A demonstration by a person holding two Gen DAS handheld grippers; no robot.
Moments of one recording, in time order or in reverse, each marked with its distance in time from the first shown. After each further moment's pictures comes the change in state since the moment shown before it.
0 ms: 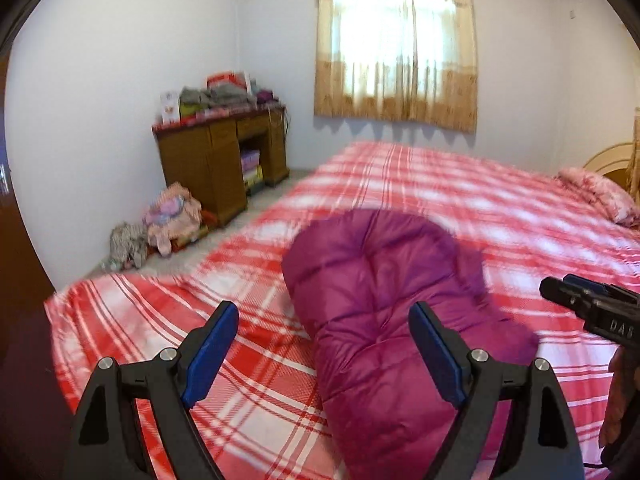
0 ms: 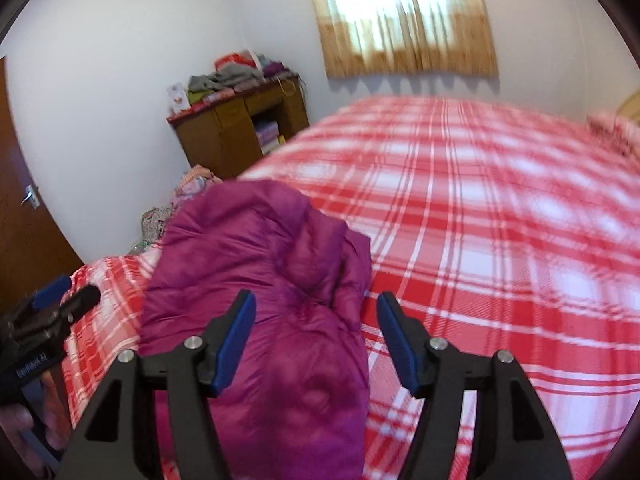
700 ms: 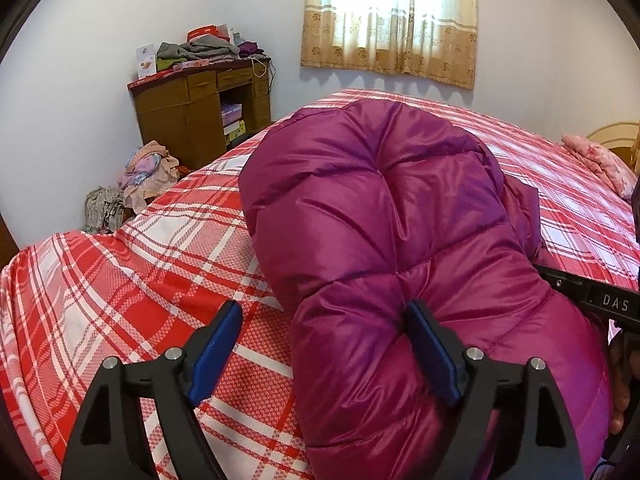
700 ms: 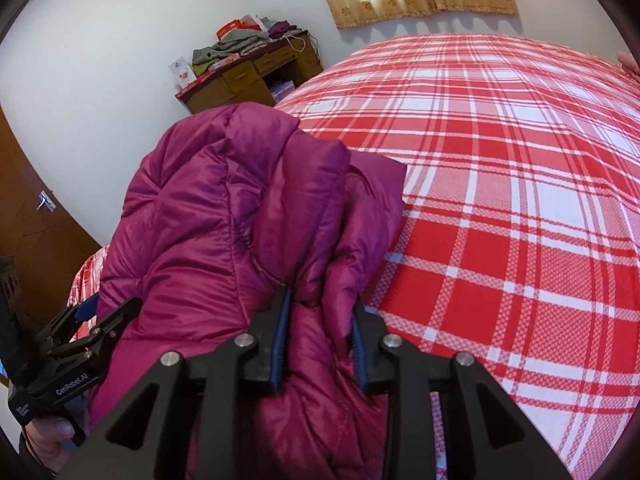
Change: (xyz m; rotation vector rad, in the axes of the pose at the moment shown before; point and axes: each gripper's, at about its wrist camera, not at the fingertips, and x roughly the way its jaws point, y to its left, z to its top) left arm 0.132 -0.002 -0.051 -0.007 0.184 -0.047; right arm 0.125 -0.037 -0.025 0.109 0.179 0.159
